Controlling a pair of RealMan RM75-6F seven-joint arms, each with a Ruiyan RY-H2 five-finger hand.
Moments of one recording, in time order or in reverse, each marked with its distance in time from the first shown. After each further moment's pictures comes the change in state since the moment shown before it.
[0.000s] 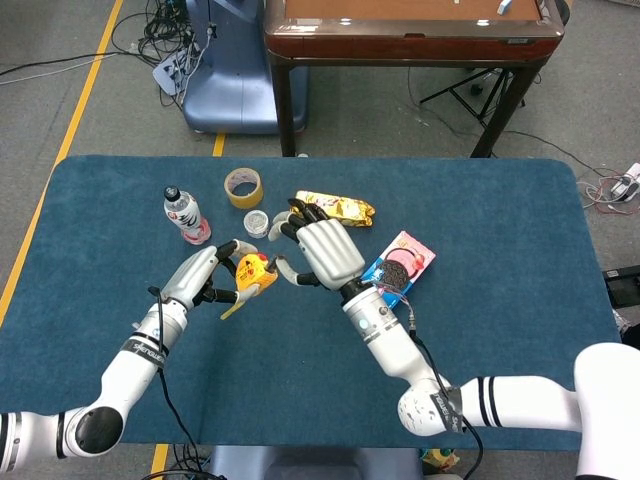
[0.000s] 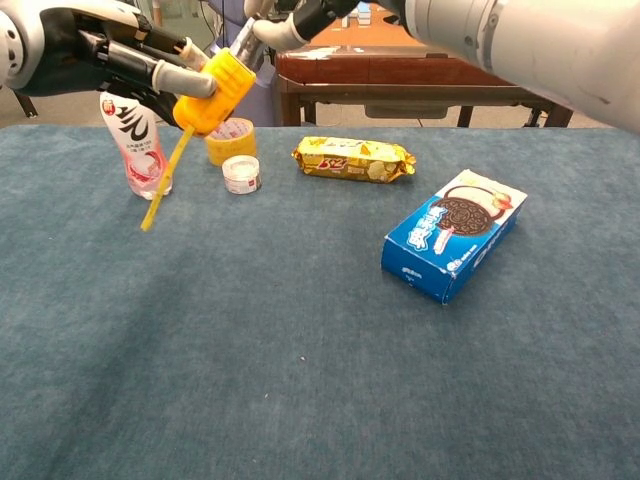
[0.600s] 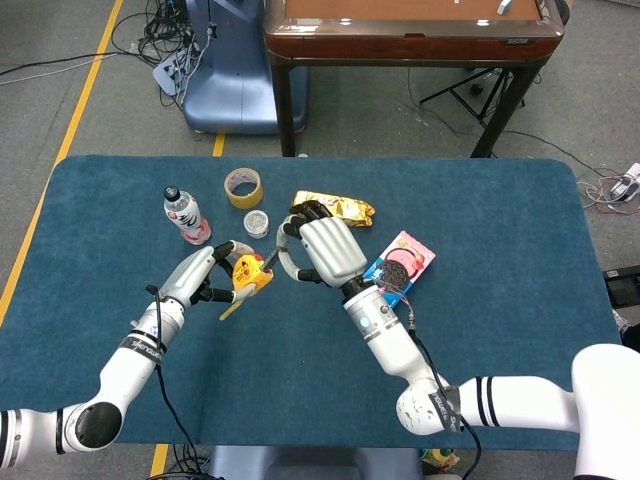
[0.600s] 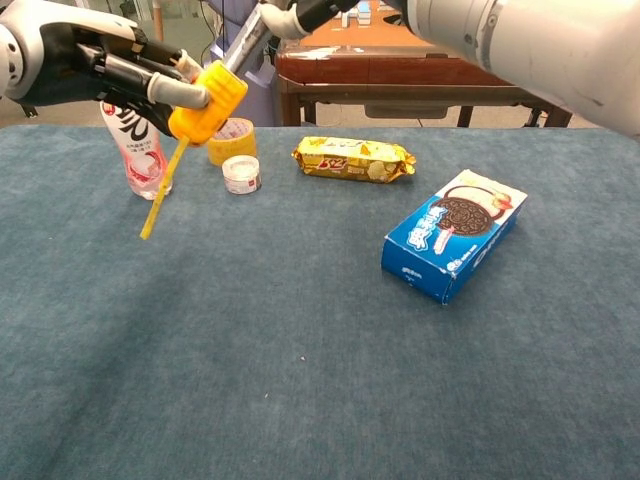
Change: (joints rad) left arm 0.007 -0.002 0.018 0.044 0.010 -0.033 -0.020; right arm -0.011 -0.005 0.005 0.011 -0.010 0.017 0.026
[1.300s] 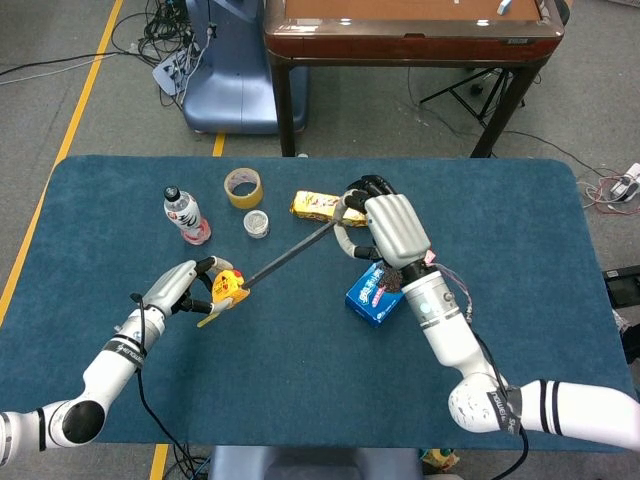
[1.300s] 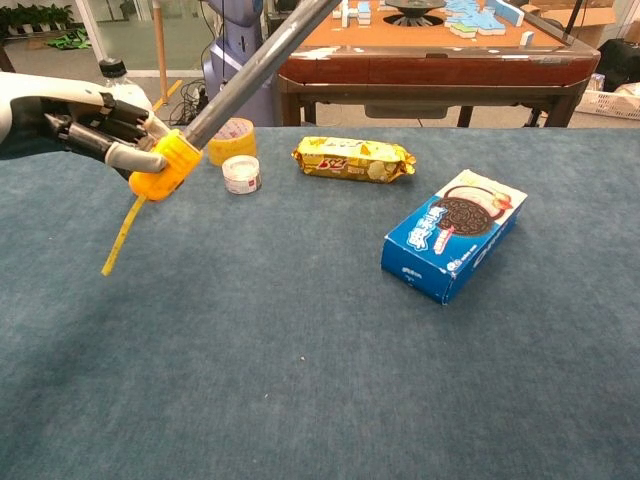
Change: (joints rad) left arm 0.085 -0.001 0.096 0.152 0.158 -0.137 -0.088; right arm -0.147 0.245 0.016 -0.110 -0.048 0.016 0.139
